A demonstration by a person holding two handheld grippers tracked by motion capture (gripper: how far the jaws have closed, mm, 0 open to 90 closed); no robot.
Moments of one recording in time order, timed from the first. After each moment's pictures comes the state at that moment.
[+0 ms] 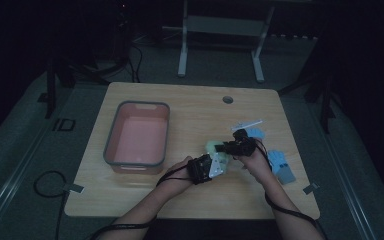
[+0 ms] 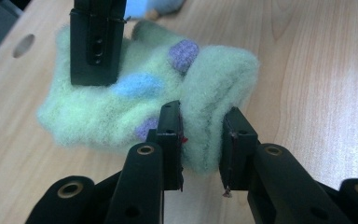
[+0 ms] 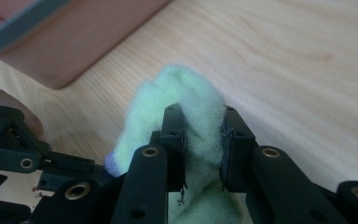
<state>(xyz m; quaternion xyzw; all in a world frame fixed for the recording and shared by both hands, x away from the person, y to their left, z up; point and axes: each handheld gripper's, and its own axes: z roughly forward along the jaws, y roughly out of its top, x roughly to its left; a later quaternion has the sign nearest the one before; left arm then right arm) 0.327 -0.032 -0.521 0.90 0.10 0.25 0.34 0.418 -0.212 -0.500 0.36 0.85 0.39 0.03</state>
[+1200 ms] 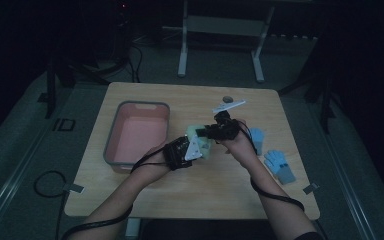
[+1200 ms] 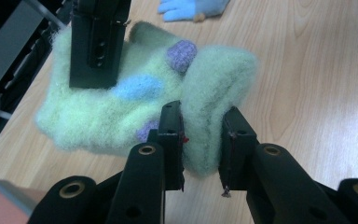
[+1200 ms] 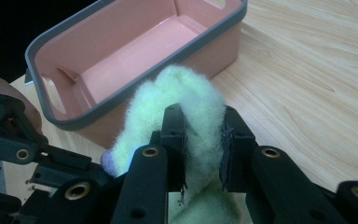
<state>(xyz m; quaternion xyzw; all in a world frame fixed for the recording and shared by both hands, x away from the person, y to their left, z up) 0.330 0.036 -0.457 0.90 0.11 0.26 0.33 0.427 -0.143 -0.437 0.31 0.86 0.41 0.04</state>
